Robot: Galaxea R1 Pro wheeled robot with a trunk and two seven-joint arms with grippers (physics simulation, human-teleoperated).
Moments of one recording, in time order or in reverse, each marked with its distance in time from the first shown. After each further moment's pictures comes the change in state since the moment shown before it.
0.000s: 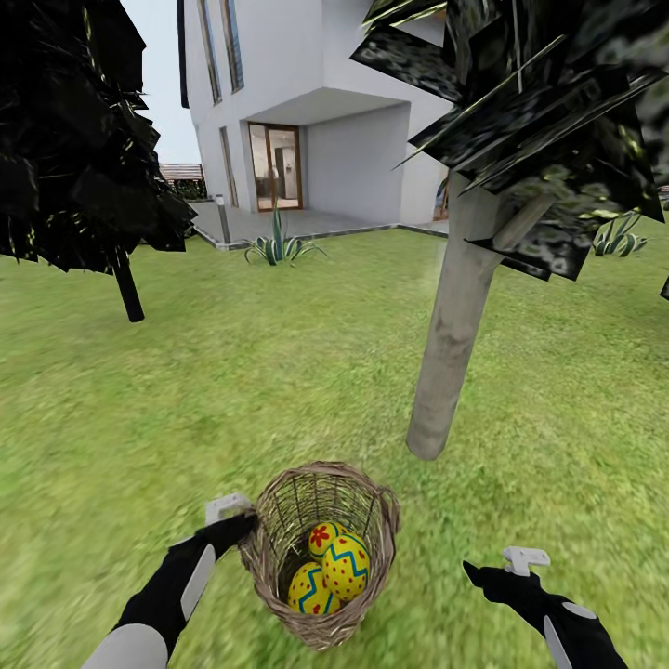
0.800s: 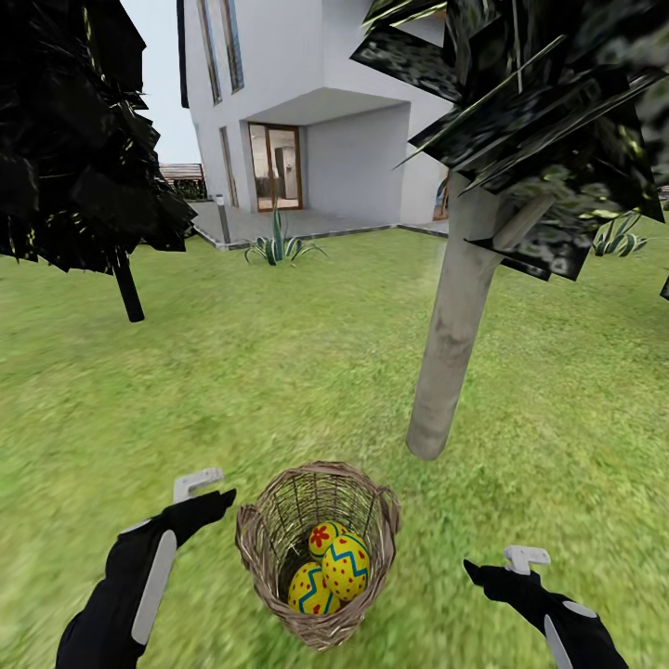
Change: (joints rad) left arm 0.210 0.002 -0.002 -0.705 0.029 0.399 0.001; right arm 0.000 -0.001 0.000 -0.008 0.001 0.001 -0.001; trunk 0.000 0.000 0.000
